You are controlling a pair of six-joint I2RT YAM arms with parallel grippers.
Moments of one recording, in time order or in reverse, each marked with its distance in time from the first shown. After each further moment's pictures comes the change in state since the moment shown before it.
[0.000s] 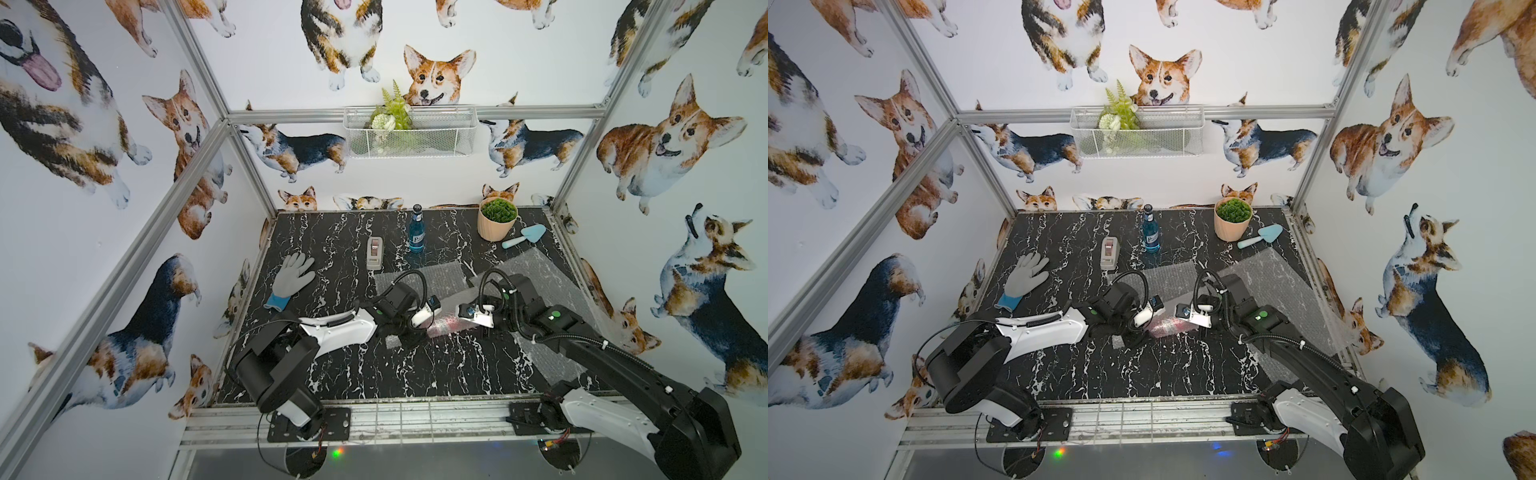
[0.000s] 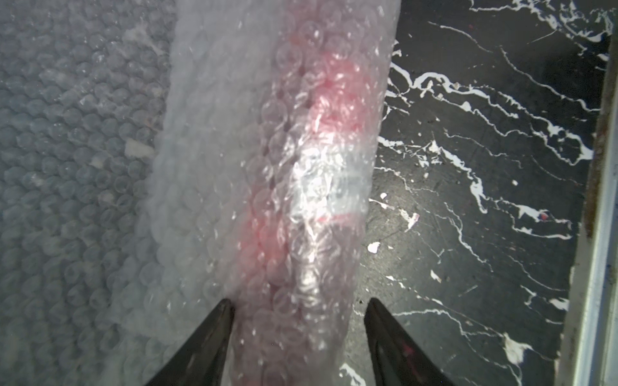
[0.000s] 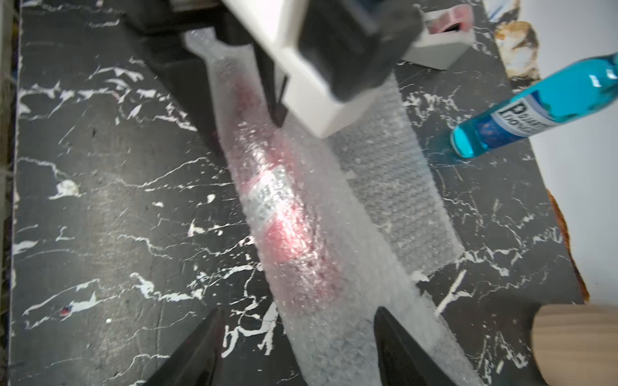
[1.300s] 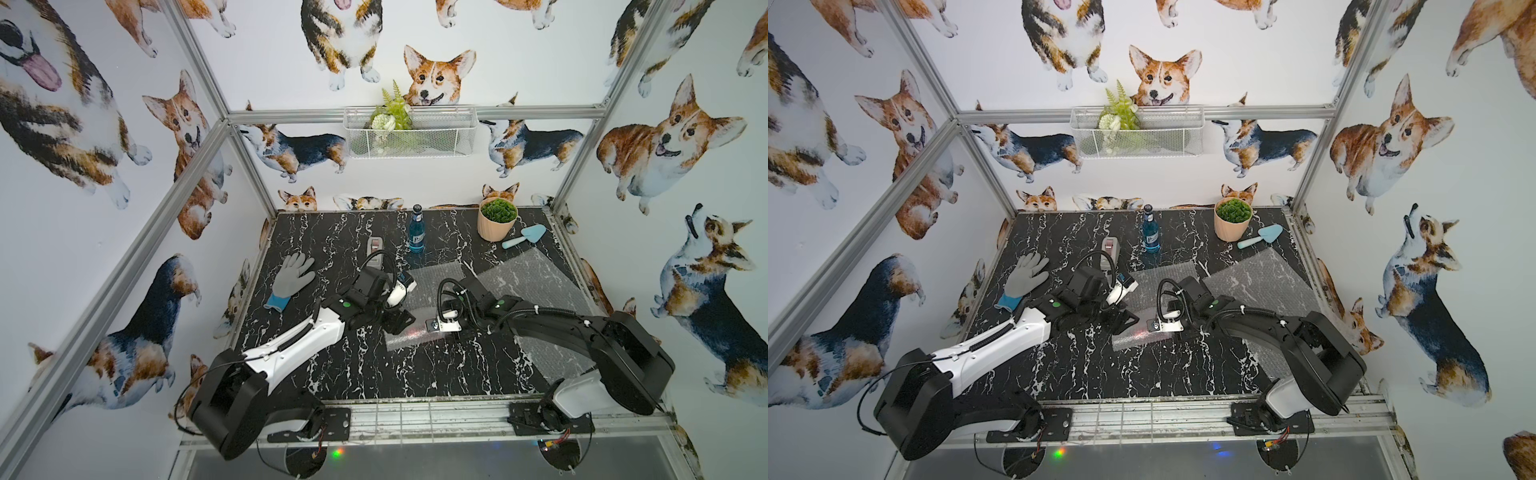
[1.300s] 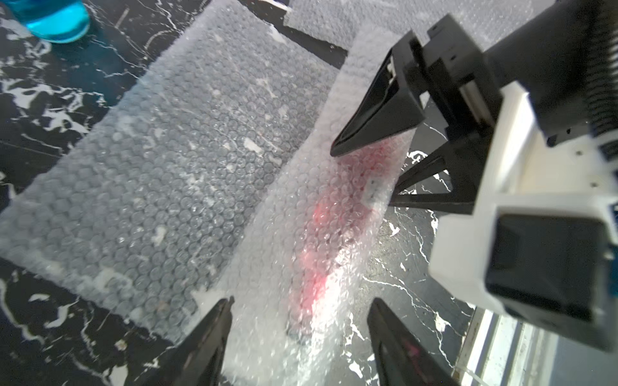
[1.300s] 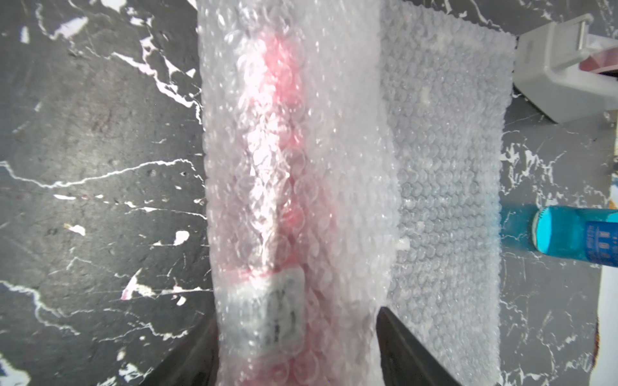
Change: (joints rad) left arm 0.199 -0.309 0.011 -0.201 0.071 -0.166; right arm 0.171 0.473 0.164 0.161 0.128 -0.155
